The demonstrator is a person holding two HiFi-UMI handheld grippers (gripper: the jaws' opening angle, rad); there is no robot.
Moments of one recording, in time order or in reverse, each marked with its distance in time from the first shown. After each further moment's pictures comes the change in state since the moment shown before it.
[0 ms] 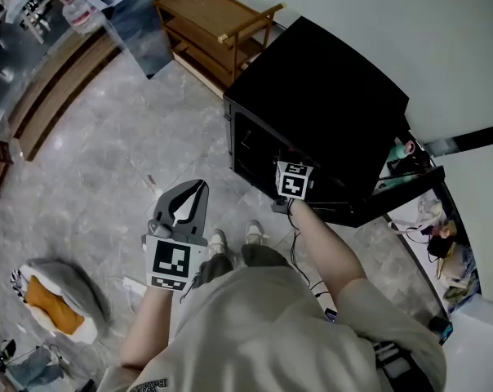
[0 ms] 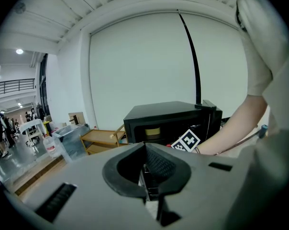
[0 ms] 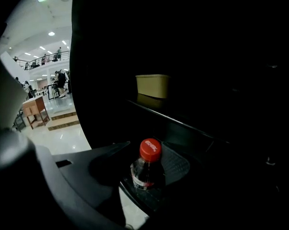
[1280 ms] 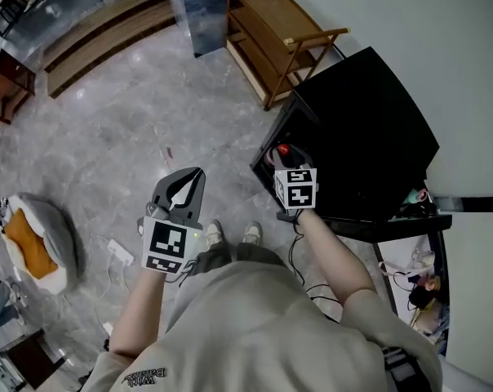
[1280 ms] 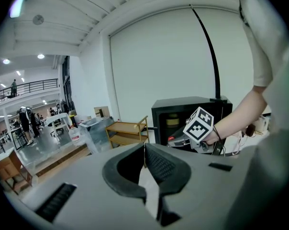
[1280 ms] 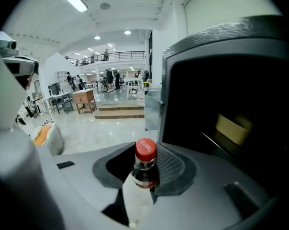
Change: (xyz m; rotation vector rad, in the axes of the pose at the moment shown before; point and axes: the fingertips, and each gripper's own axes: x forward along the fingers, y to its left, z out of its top) left arm -0.082 0.053 -0.058 -0.090 0.050 0.241; right arm -0.076 0.174 0.061 -0.296 -0.021 0.469
